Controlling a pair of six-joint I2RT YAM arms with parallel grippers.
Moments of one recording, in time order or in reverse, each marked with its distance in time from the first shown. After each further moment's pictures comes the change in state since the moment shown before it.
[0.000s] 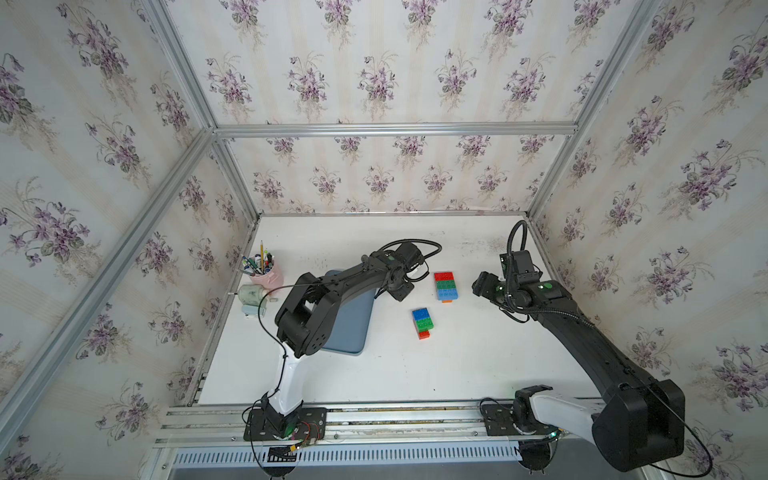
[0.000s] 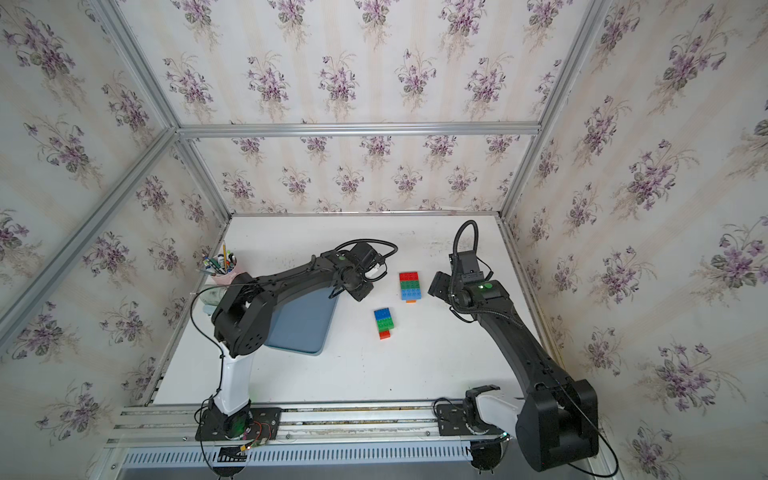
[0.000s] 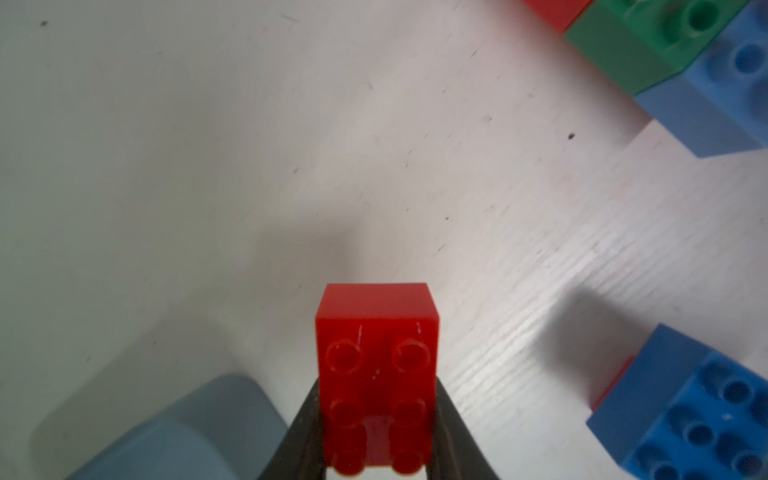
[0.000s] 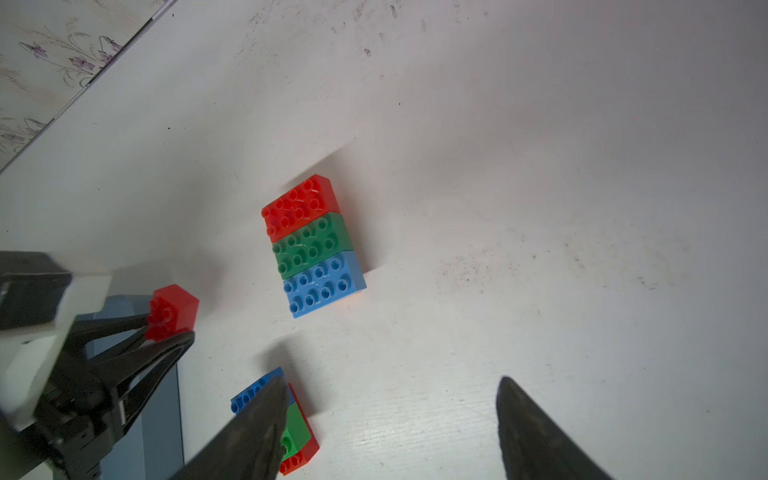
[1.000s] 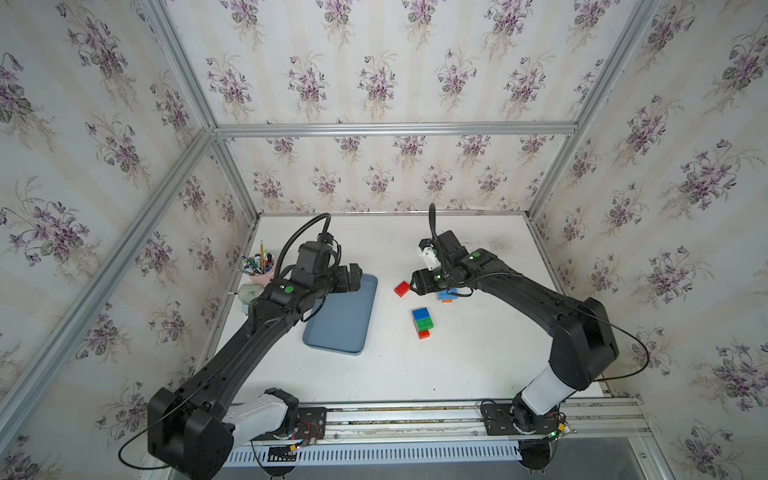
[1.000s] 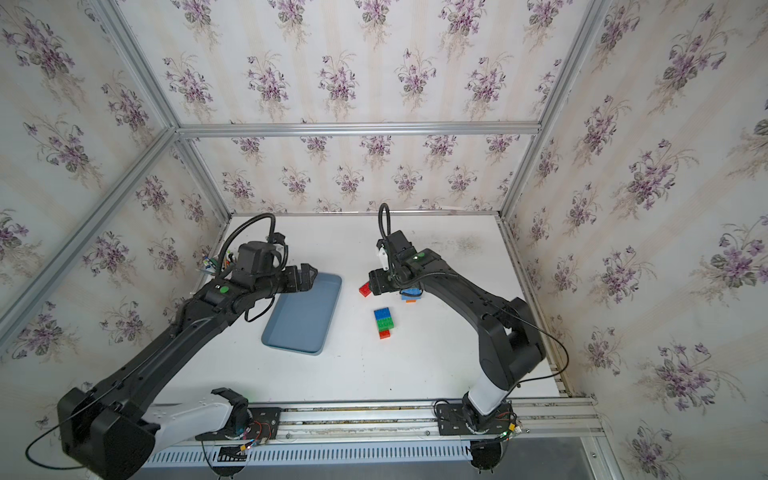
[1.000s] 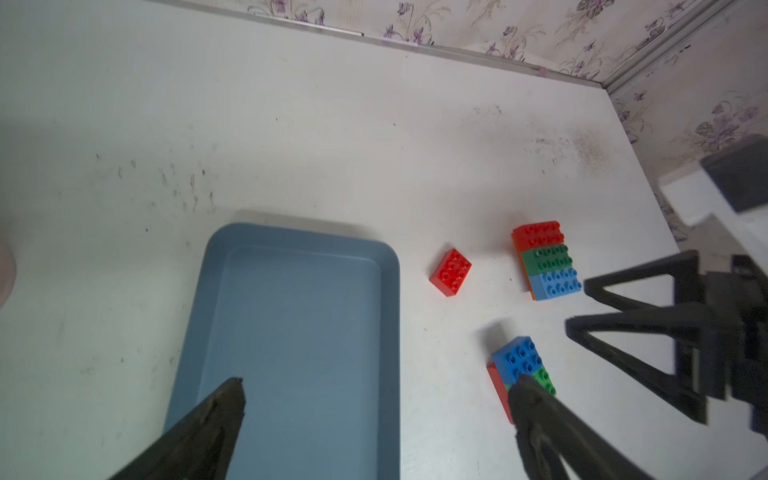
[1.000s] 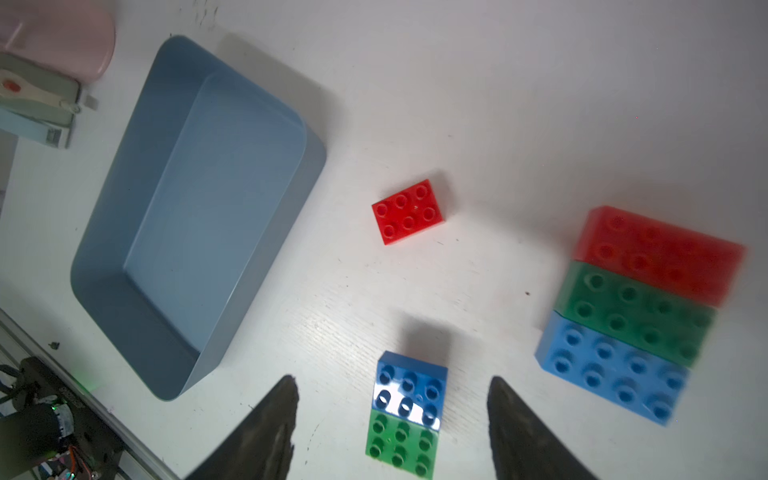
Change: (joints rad) left arm 0.315 -0.988 -0.658 0.174 0.146 -0.552; right arm 0.387 0.525 0.415 -0.006 -0.159 -0.392
